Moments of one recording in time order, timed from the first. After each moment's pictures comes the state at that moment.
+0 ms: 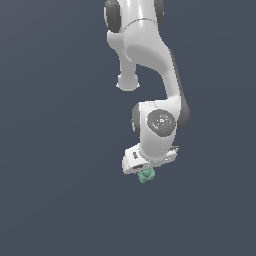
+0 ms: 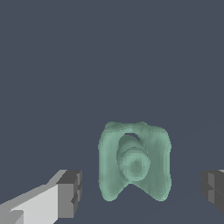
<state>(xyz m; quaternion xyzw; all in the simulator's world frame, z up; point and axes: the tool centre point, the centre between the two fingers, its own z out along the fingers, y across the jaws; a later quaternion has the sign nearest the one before) 0.100 0.079 0.091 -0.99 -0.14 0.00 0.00</state>
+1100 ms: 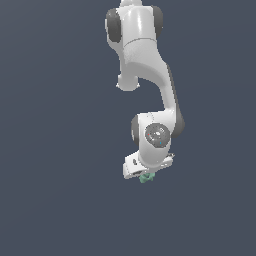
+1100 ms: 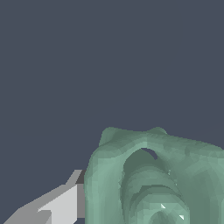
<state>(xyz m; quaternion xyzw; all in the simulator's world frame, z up) 0.101 0.079 0.041 -0.99 -0.14 0.00 0.00</state>
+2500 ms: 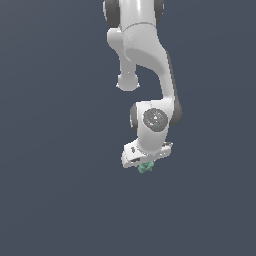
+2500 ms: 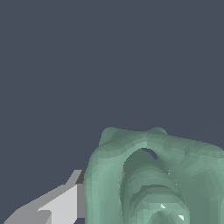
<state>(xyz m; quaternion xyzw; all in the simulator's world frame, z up) 0.064 0.074 0.062 -0.99 -0.14 0.00 0.00</state>
